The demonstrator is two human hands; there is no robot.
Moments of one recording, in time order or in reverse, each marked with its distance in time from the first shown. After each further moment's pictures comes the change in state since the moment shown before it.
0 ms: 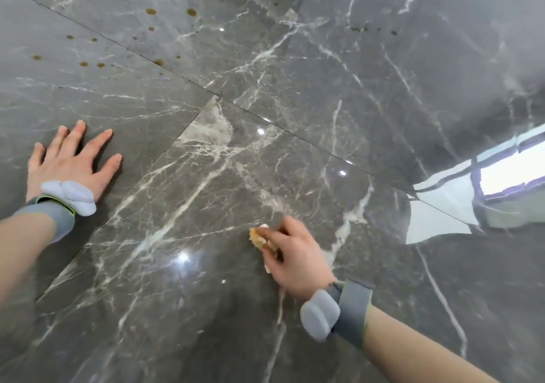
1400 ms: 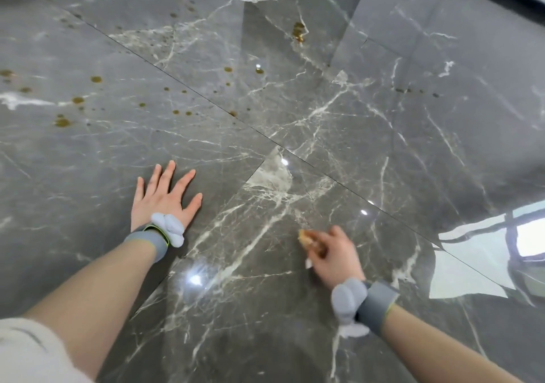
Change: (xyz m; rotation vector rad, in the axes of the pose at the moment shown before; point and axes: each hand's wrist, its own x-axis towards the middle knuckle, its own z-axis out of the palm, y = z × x) left_hand -0.014 0.014 -0.031 0.037 -0.094 -0.027; right_hand 0.083 -0.017 0.002 0.020 -0.009 0.285
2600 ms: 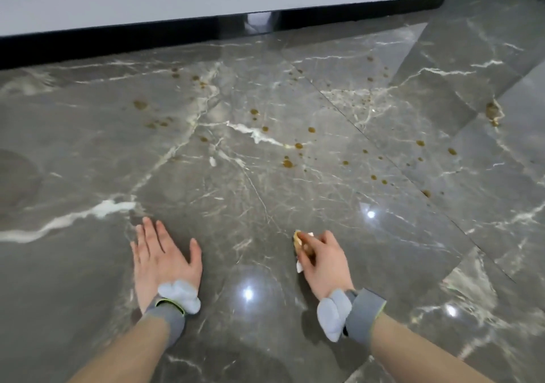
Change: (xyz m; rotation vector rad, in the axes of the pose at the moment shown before) left_hand -0.089 -0.280 -0.027 -0.134 0.321 -0.776; right_hand 0.062 -0.317 0.169 0.055 -0.195 -0.423
